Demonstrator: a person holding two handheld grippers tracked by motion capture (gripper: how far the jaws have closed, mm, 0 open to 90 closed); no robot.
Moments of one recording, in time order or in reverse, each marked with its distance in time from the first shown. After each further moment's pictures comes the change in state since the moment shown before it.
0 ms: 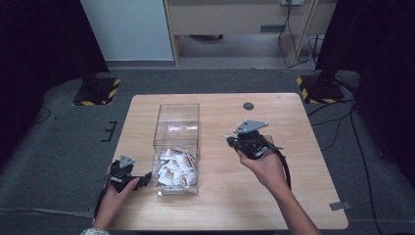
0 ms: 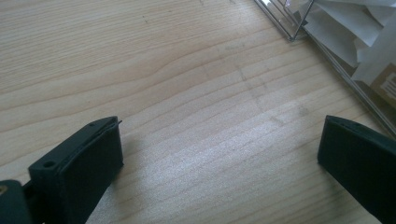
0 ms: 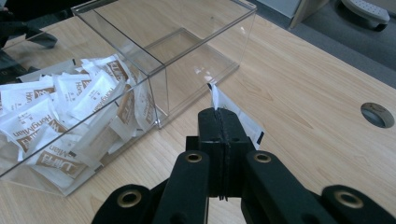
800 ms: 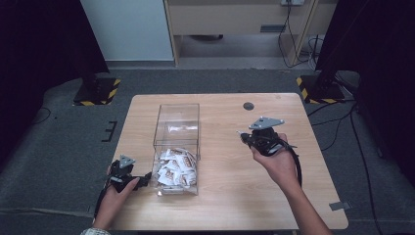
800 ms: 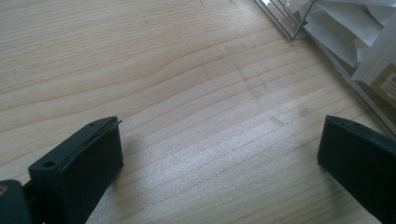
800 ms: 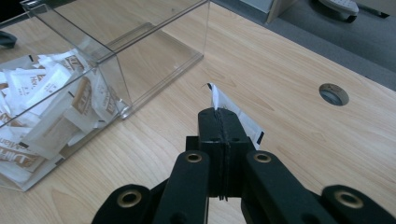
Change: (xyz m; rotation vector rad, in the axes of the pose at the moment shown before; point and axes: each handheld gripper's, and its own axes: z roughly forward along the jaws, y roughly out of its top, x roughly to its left) left arm 0.000 0.000 0.000 0.000 0.000 0.000; right arm -0.034 -0.016 -0.012 -0.003 -0.065 0.048
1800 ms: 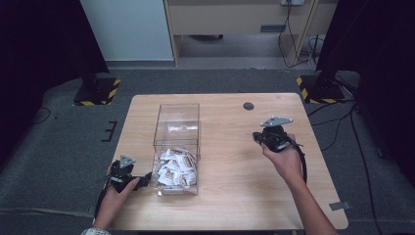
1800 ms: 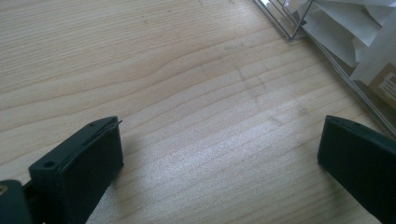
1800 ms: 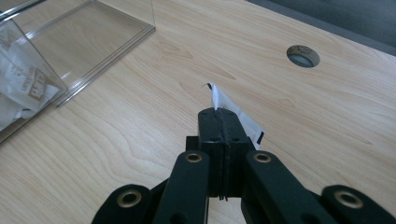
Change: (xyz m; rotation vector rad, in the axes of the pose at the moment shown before) left arm -0.001 0.000 0.000 -0.001 0.000 0.000; right arm -0.049 -0.034 0.029 0.040 -0.061 0.091
